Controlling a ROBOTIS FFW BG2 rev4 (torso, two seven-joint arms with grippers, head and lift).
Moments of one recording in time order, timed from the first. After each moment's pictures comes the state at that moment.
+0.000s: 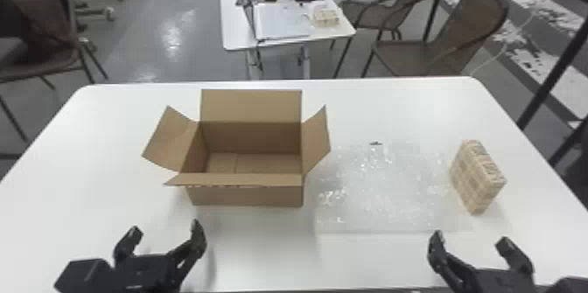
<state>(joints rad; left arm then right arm) 0.53 0.10 -0.01 -1.85 0.25 -0.22 0.02 0.59 0.00 -0.03 -1.94 -0.17 -0.15 0.10</state>
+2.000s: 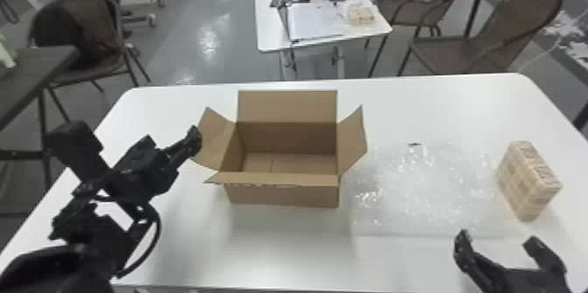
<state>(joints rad) 0.22 0.04 0.31 -2.13 0.38 0.50 -0.21 0.54 -0.01 0.00 -1.90 -0.21 -0.12 0.14</state>
